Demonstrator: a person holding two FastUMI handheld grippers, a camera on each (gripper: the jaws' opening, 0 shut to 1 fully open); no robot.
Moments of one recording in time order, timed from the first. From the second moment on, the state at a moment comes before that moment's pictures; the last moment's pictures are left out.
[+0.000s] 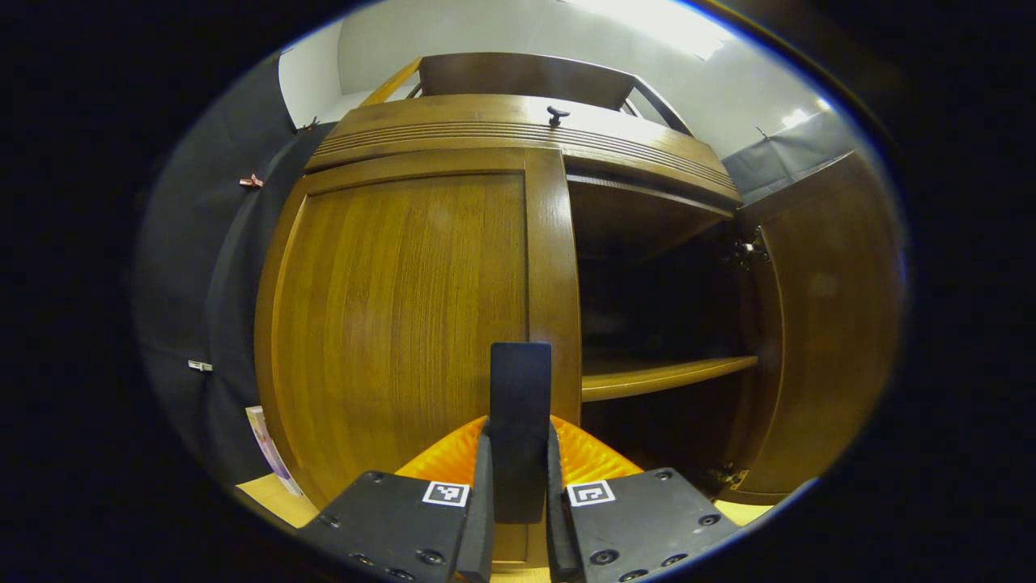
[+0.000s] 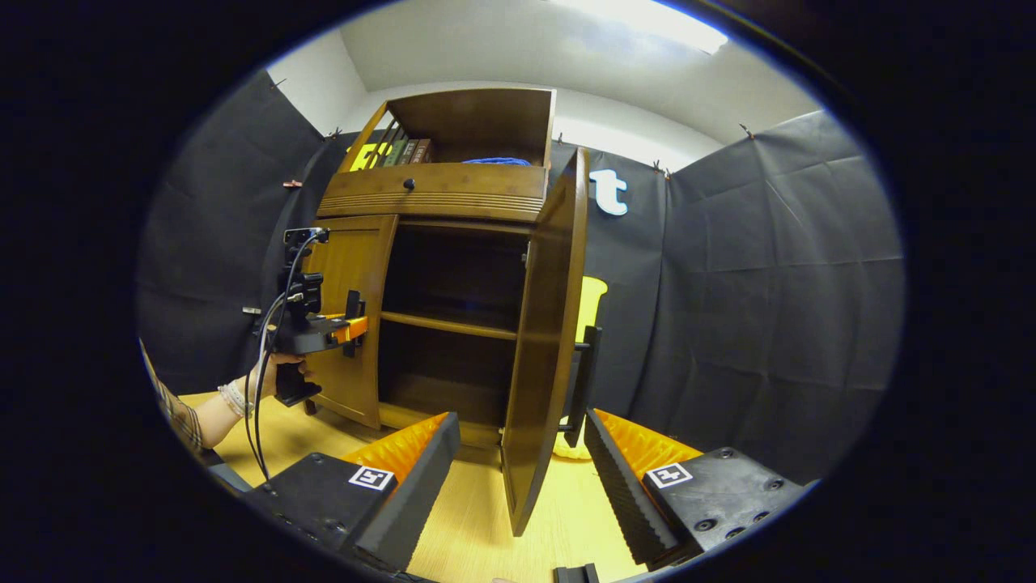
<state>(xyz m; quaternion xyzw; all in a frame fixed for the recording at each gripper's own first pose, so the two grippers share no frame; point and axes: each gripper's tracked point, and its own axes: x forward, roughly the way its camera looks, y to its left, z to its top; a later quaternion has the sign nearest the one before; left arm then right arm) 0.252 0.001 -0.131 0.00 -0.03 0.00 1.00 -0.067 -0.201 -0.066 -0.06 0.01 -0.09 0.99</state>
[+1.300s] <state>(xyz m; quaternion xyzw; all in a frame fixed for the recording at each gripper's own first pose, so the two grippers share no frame) 0.082 0.082 -0.117 0.00 0.00 -0.05 1.00 -0.081 -0.077 -0.068 0.01 0.03 0.03 1.00</state>
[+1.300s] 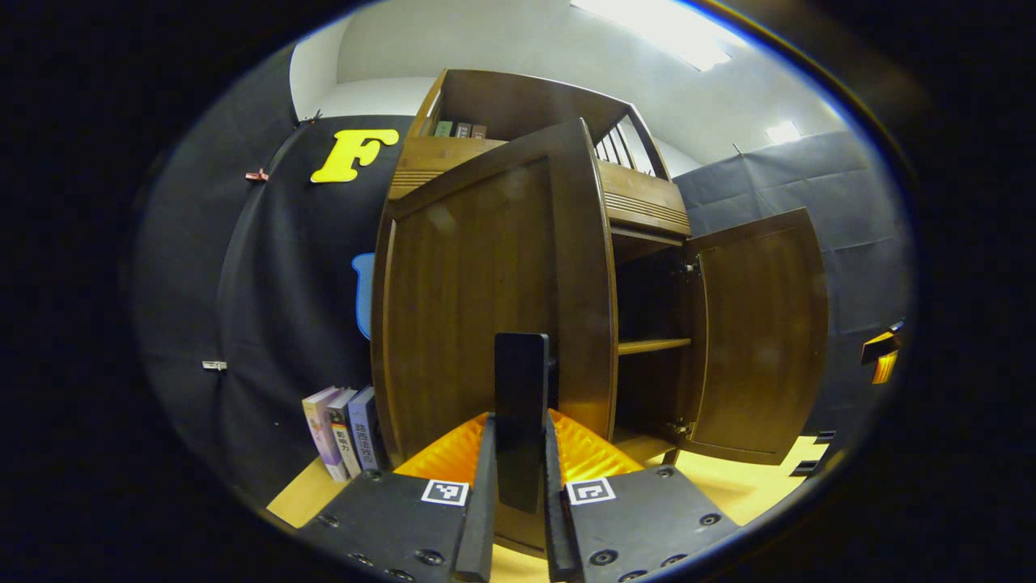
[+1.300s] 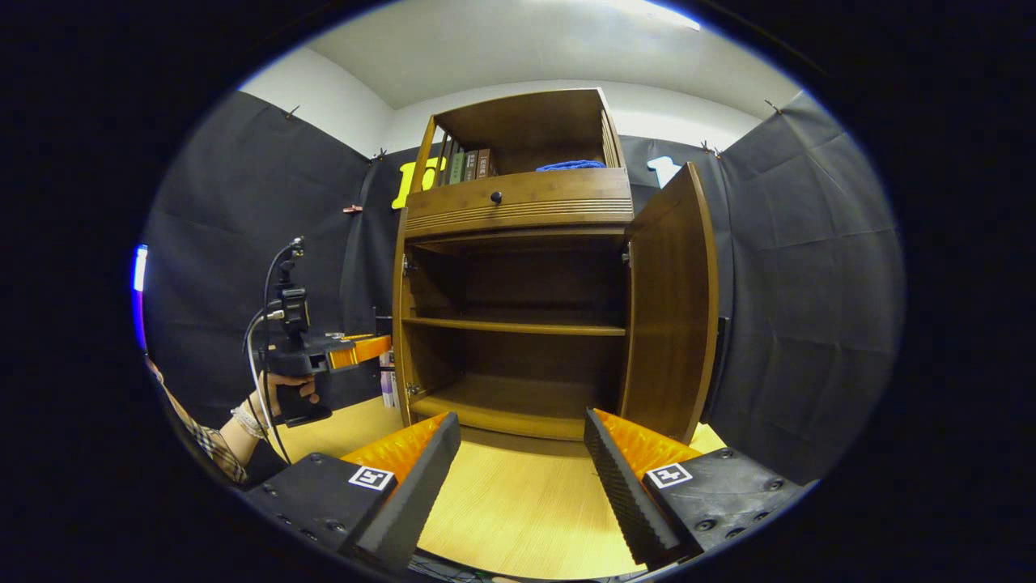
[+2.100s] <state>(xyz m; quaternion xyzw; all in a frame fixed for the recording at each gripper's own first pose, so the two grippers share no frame) 0.032 0.175 -0.114 0.04 -0.01 0.06 1.00 -0.071 -0.046 -0.067 0.01 0.03 0.06 1.00</state>
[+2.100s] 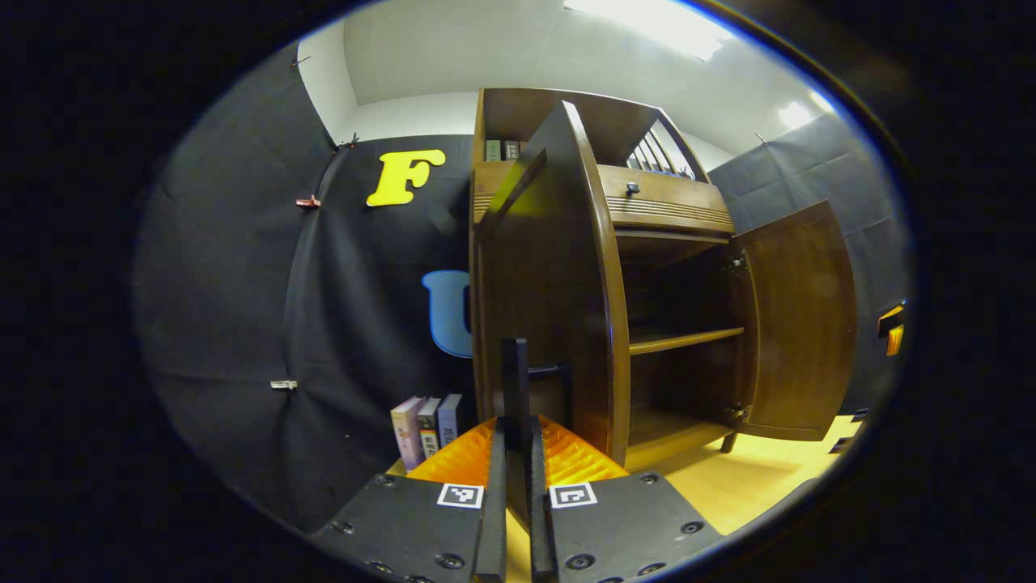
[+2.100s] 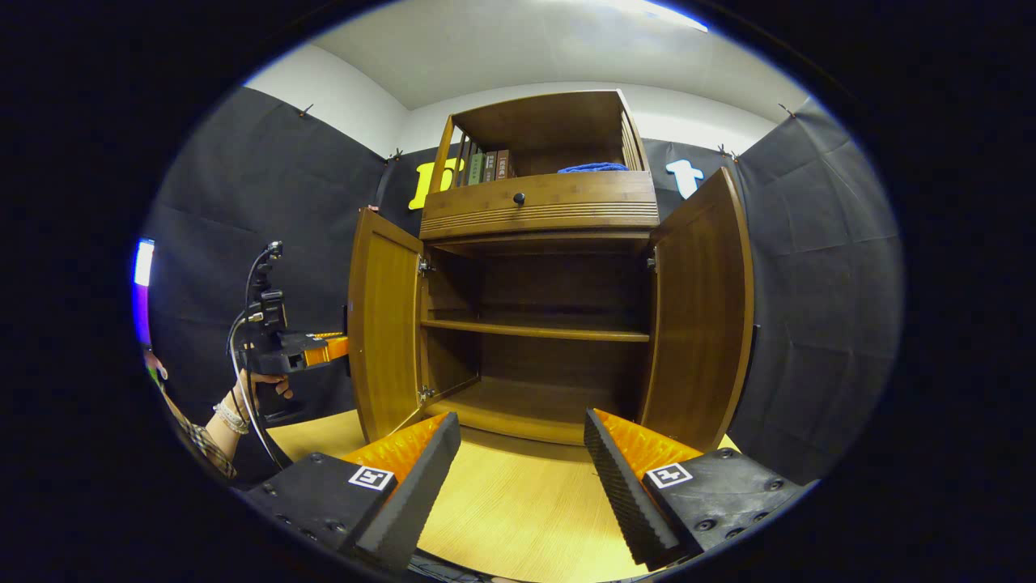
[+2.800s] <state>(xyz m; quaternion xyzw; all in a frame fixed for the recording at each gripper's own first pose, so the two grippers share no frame) -0.004 0.209 -0.103 0.03 0.01 0.09 1.00 -0.062 -0.041 -0.070 0.01 0.02 0.07 1.00</state>
